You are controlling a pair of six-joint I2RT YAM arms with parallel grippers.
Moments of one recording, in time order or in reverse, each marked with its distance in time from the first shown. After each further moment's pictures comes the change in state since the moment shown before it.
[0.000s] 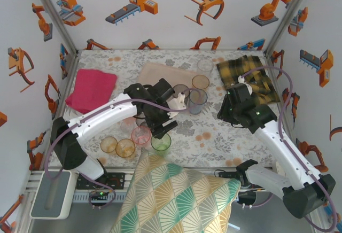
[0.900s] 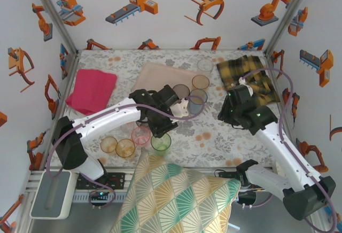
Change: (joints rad) left arm -0.048 0.010 -0.061 0.068 -0.062 -0.003; right arm -0.008 -0.021 -0.025 0.005 -0.003 0.000
